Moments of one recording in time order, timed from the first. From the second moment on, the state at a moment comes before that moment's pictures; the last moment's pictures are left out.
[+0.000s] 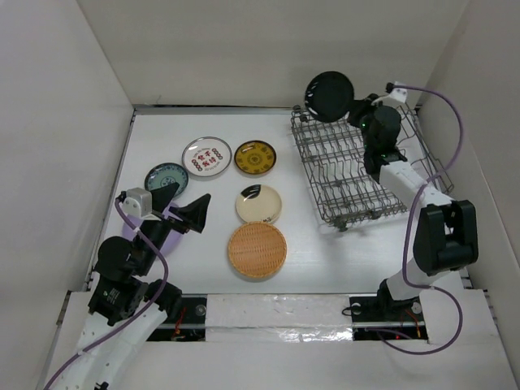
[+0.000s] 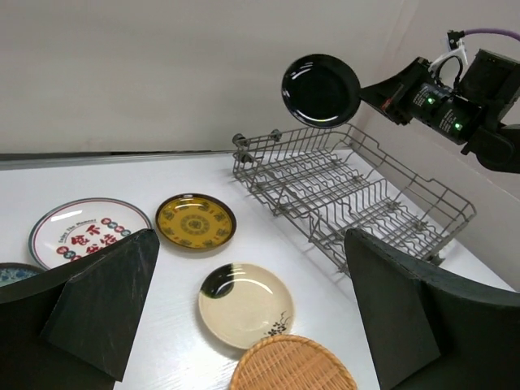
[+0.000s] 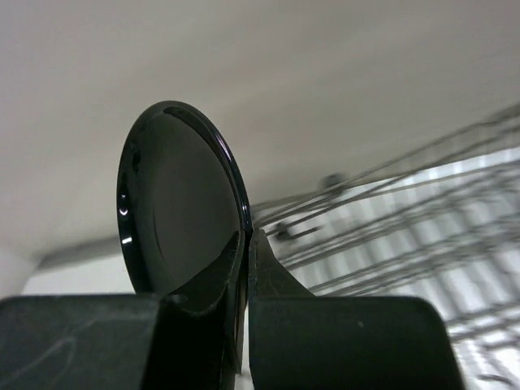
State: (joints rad) left arm -0.48 0.26 0.63 -0.15 -0.03 -0.27; right arm 0.21 1.62 1.18 0.49 0.11 0.45
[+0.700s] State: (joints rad) left arm -0.48 0.17 0.63 -0.15 0.04 -0.27; right arm -0.11 1.63 1.19 0.51 0.55 -0.22
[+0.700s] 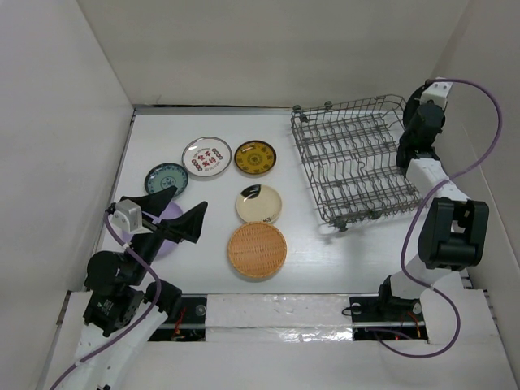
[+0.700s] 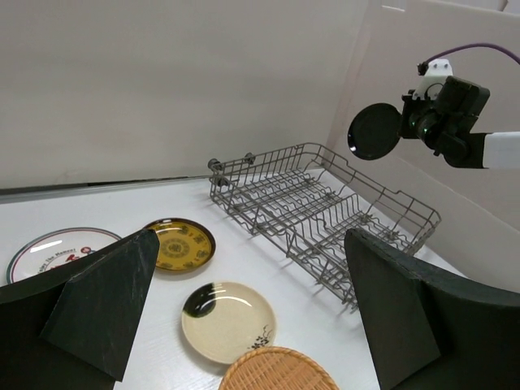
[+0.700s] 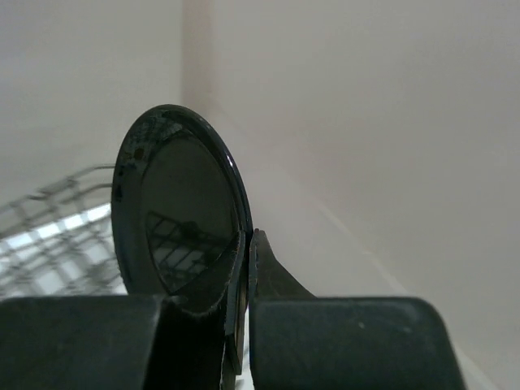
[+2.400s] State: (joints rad) left arm -0.49 0.17 0.63 -0.15 0.04 -0.27; right arm -0.04 1.85 1.04 0.63 0.61 -0.53
